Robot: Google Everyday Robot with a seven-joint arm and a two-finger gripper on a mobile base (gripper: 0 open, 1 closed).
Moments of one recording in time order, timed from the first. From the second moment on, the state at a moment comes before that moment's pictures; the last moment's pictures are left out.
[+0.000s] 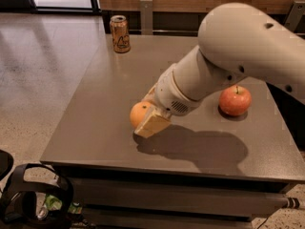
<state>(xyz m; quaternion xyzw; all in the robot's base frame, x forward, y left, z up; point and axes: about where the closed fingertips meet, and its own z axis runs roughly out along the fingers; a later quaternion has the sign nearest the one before) 0.462 0.009 0.862 -0.64 0.70 0.15 0.27</state>
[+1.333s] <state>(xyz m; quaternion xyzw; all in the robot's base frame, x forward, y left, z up) 0.602 0.008 0.920 -0.60 0.71 0.15 0.33</state>
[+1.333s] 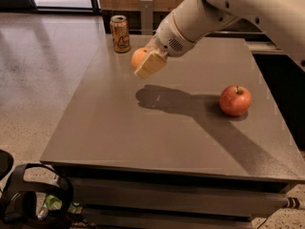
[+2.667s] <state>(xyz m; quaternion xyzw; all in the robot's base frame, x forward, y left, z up) 0.670 0.002 0.920 -0.55 0.72 0.11 0.42</state>
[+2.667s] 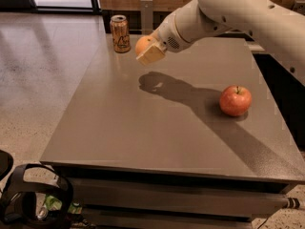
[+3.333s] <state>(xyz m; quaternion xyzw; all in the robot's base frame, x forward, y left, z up) 0.749 -0.029 0.898 -0.50 0.78 0.06 0.37</state>
